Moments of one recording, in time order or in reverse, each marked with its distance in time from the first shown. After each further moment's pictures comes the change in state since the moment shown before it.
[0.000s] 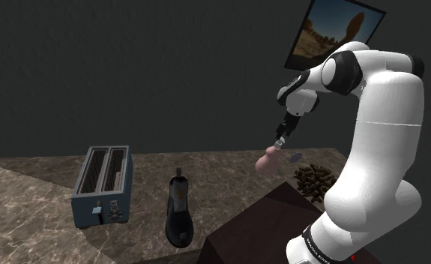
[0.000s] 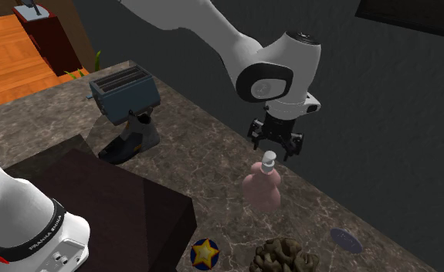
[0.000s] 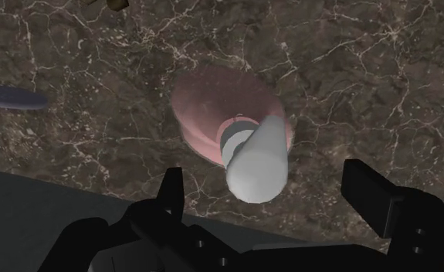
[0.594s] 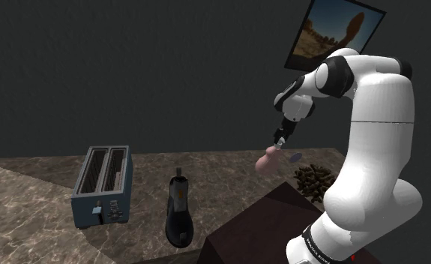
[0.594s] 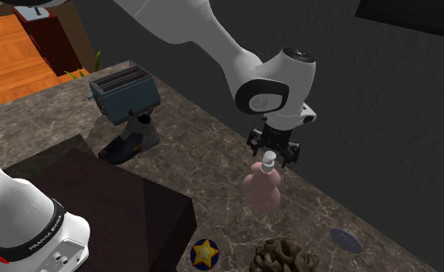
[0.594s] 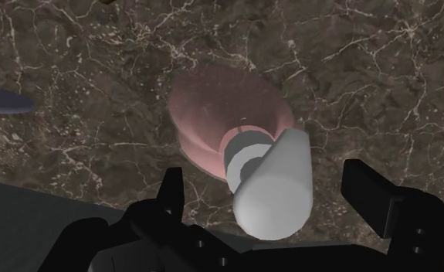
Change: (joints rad) arm -0.020 0.068 0.027 0.005 0.037 0.058 -0.023
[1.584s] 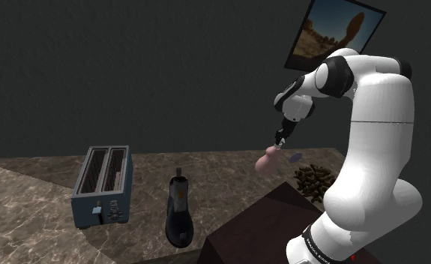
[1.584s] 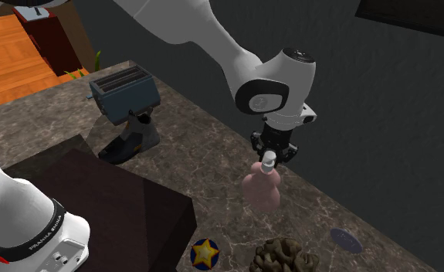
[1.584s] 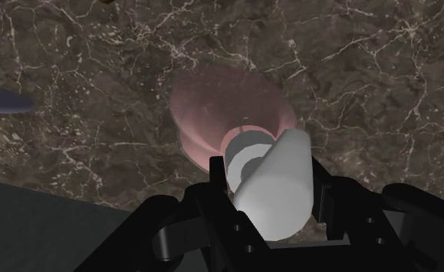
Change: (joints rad) arm 0.000 0.001 0.000 0.000 0.001 0.001 0.000
